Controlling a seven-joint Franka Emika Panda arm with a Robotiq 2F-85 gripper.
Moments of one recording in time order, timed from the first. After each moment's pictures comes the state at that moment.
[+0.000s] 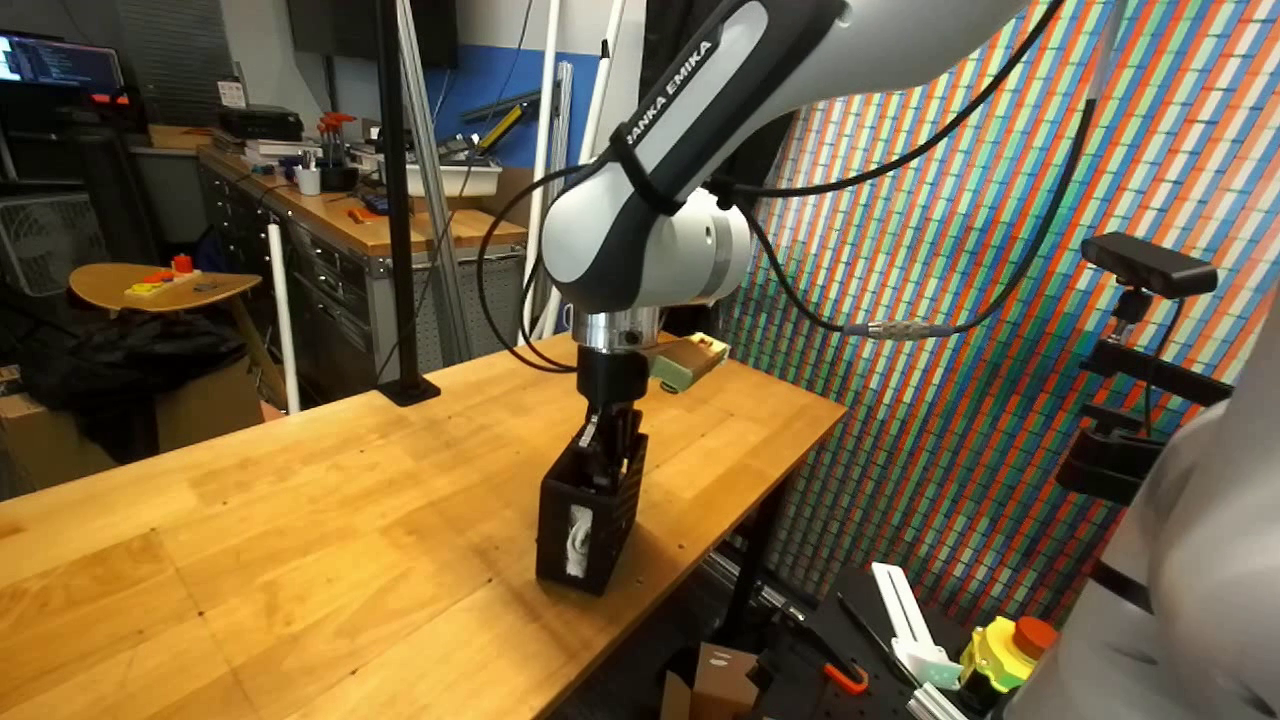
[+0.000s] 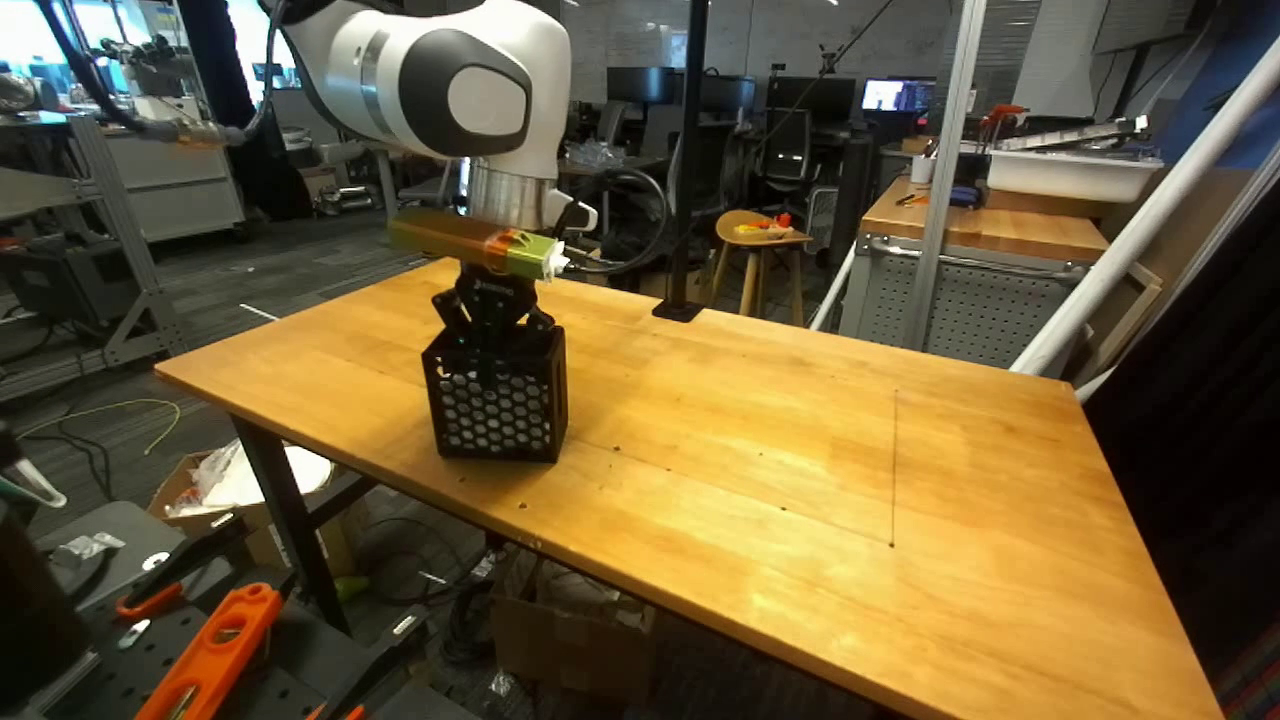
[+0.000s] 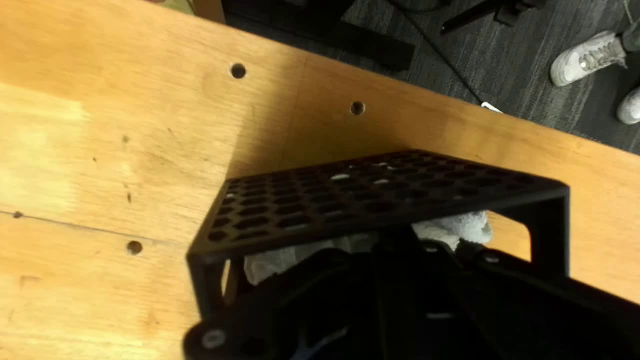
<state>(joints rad) -0.07 0.05 0.02 -2.47 0.11 2.35 -0.45</state>
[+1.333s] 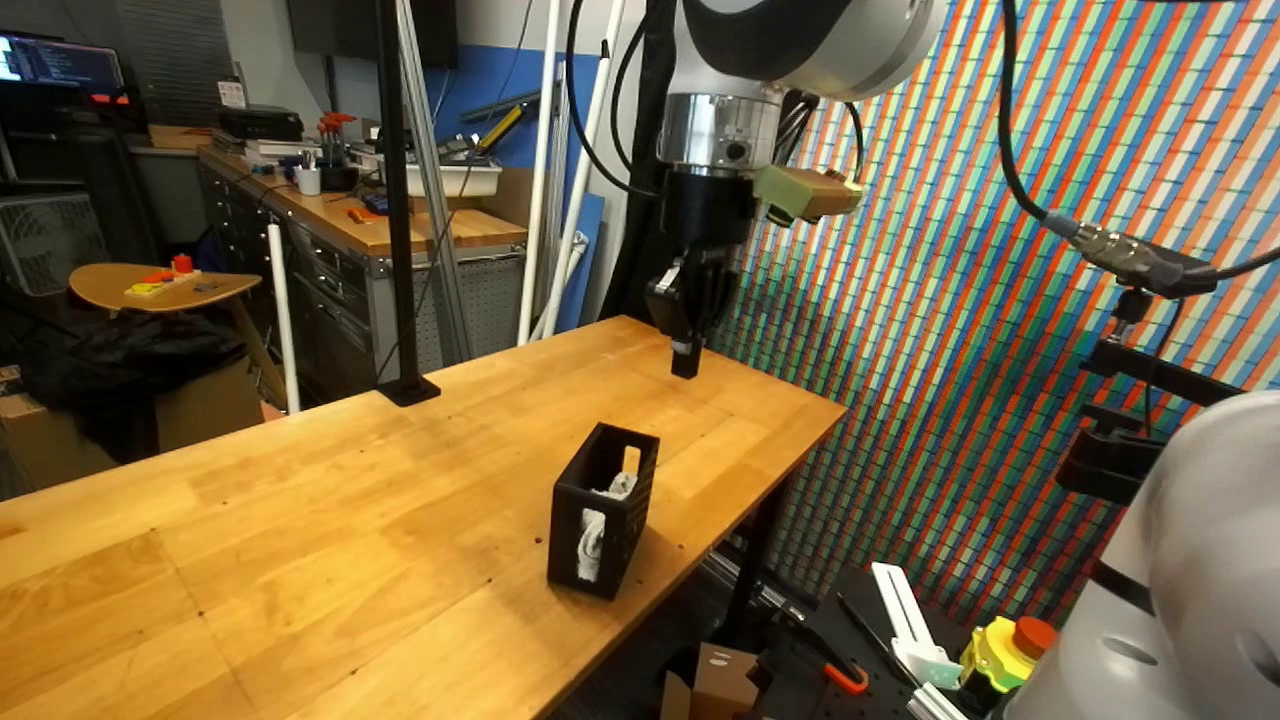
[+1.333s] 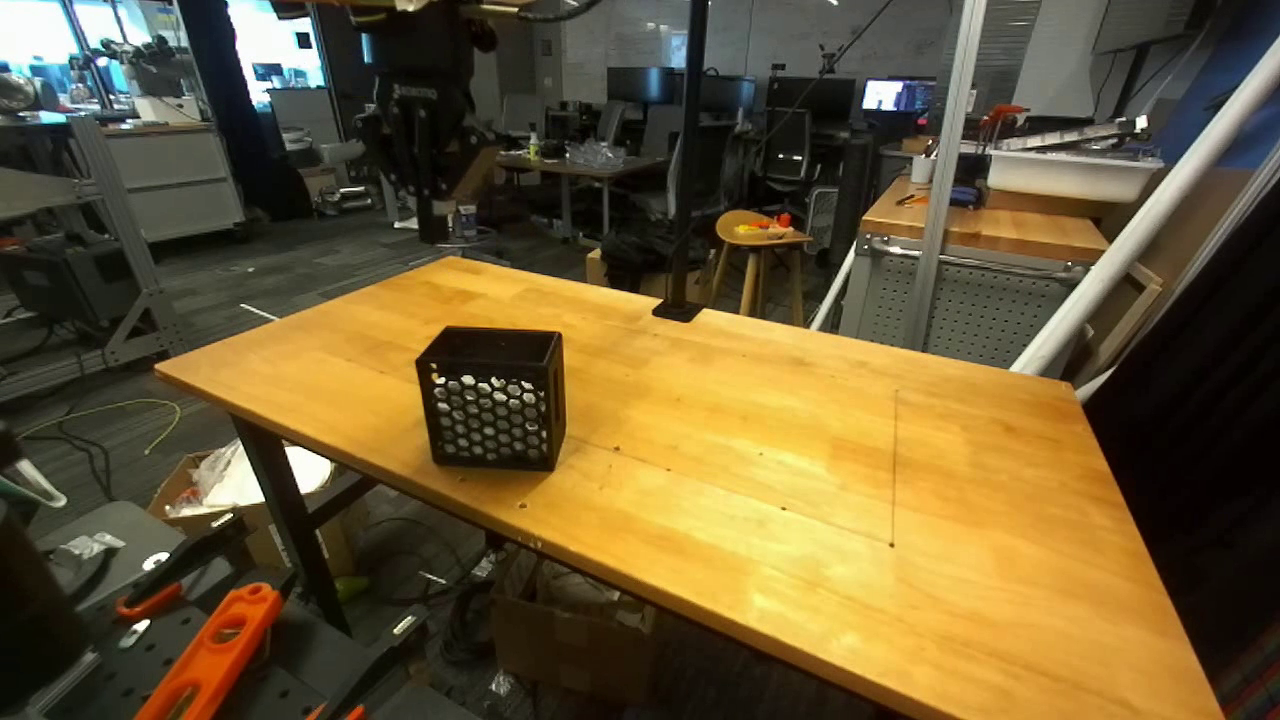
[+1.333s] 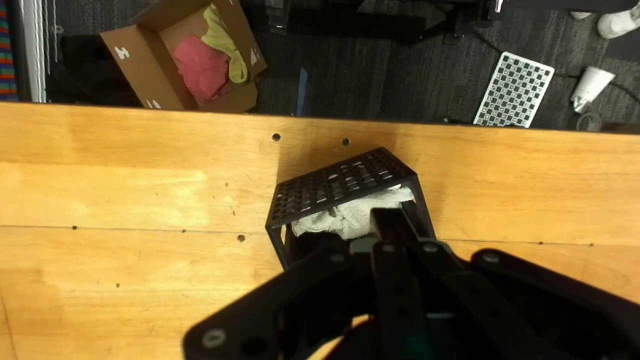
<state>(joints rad) -0.06 -0.51 -0.01 -2.55 0.01 1.99 -0.16</state>
